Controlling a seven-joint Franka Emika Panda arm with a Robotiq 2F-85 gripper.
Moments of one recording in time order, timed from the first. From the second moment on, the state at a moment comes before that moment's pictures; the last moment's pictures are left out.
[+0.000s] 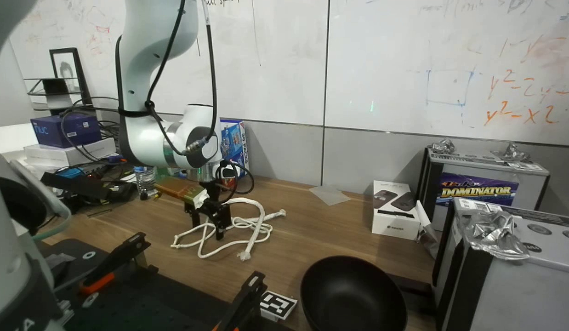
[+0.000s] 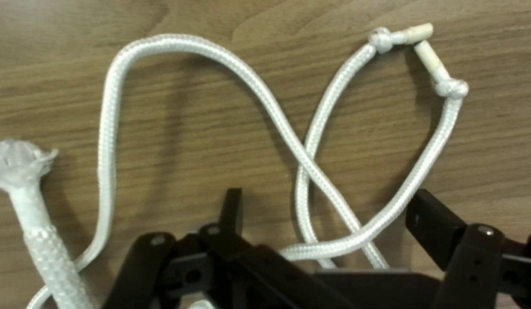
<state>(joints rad) 0.35 0.75 0.05 -2.30 0.07 3.02 0.39</state>
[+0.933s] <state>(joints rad) 0.36 0.75 0.05 -2.30 0.07 3.04 0.38</state>
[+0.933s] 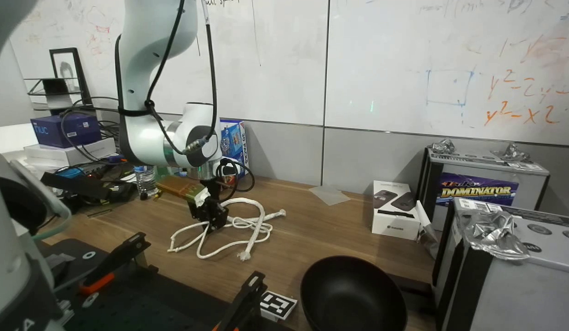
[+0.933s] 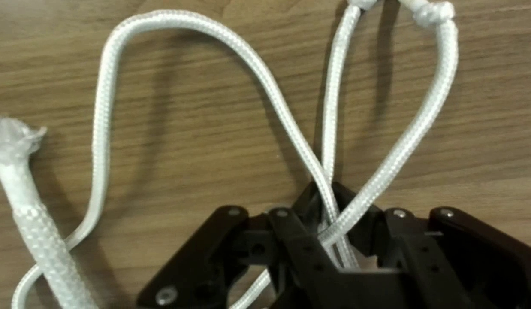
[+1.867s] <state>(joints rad) -0.27 0.49 0.46 -2.11 0.51 2.42 -0.07</state>
